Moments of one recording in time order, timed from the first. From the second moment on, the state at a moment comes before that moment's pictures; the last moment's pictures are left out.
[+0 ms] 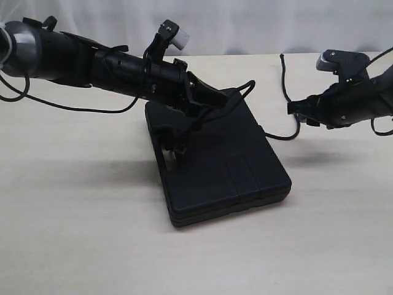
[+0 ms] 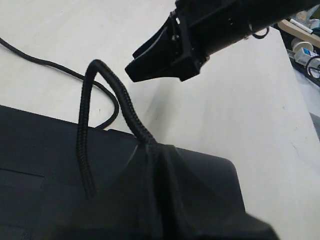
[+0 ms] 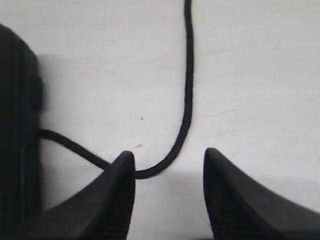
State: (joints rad) left arm -0.39 2.07 -1.31 -1.57 0.90 1.78; right arm 0.01 1.85 -0.98 0.73 0.17 -0.64
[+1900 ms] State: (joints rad) left arm -0.39 2.07 -1.31 -1.73 0.55 1.91; right arm 0.21 1.85 -0.91 0.59 -0.16 -0.83
